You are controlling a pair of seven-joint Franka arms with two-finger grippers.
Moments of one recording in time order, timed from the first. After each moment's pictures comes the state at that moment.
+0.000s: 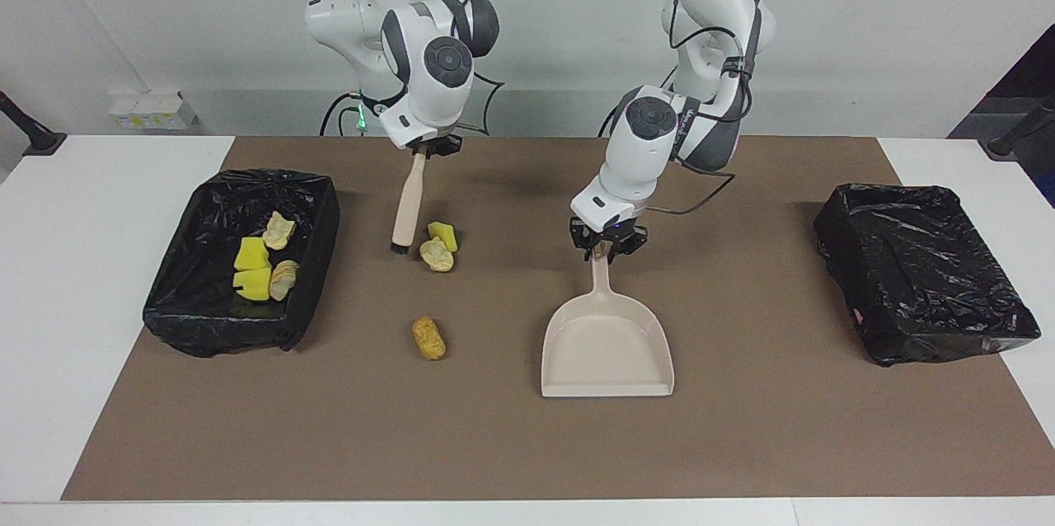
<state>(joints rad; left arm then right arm) -0.49 0.26 -0.07 -1.92 -0.06 2.25 -0.34 0.19 -0.14 0.28 -2.29 -0.04 1.72 0.61</state>
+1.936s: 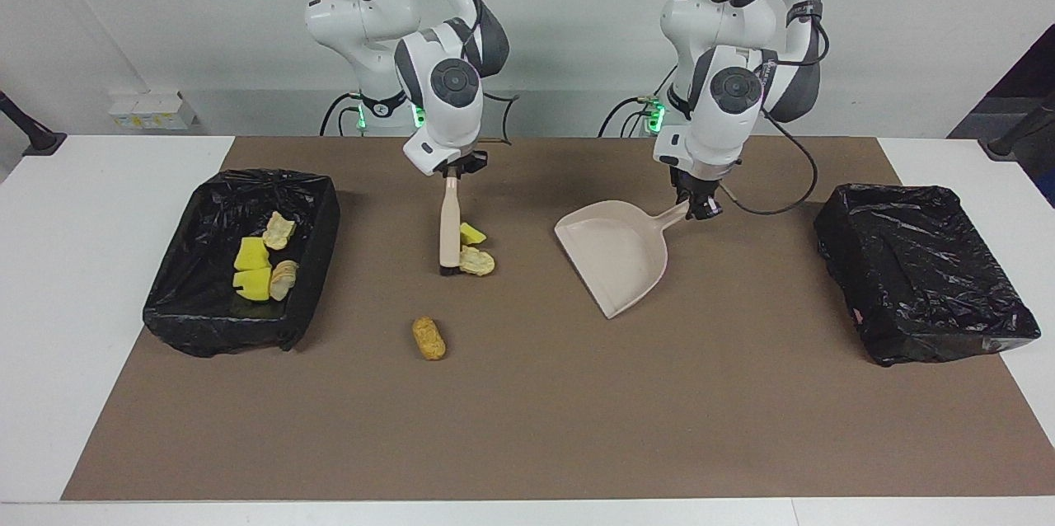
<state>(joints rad) -0.30 -0.07 -0.06 -2.26 0.04 2.03 0.82 0.22 -0.03 0.29 -2.23 0.04 1.87 0.48</state>
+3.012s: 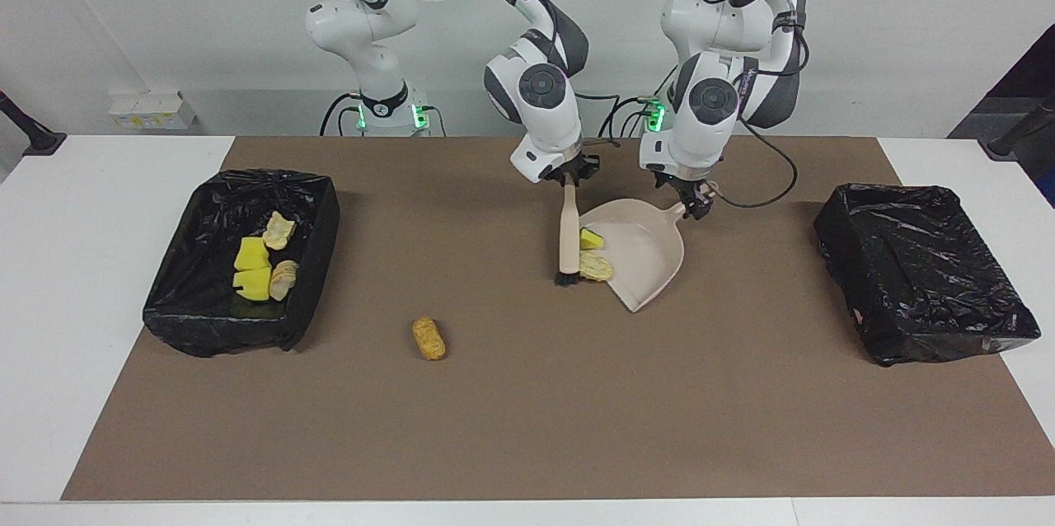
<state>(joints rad) -0.36 -0.07 -0.07 -2.34 0.02 2.04 0.61 0.49 0.25 0.29 -1.95 0.33 2.11 0.68</state>
